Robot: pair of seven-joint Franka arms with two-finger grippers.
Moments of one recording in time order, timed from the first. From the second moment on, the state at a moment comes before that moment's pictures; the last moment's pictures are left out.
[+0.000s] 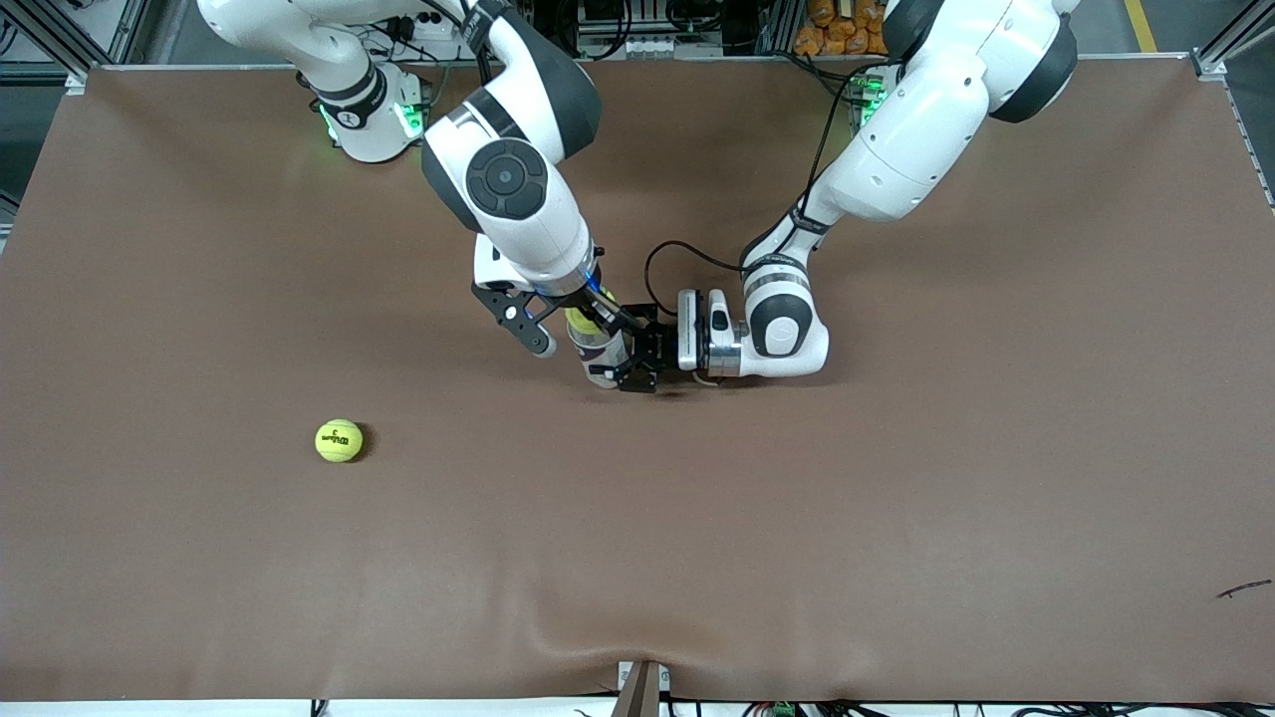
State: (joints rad) left arm -0.40 0.90 -0.26 -1.69 -1.94 2.03 2.70; right arm 0.66 0.45 0.03 -1.51 0.14 1.93 1.43
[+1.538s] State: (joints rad) left arm -0.40 0.90 -0.26 -1.69 -1.94 2.03 2.71; right arm 0.41 0.36 0.00 -1.46 0.08 1.60 1.07
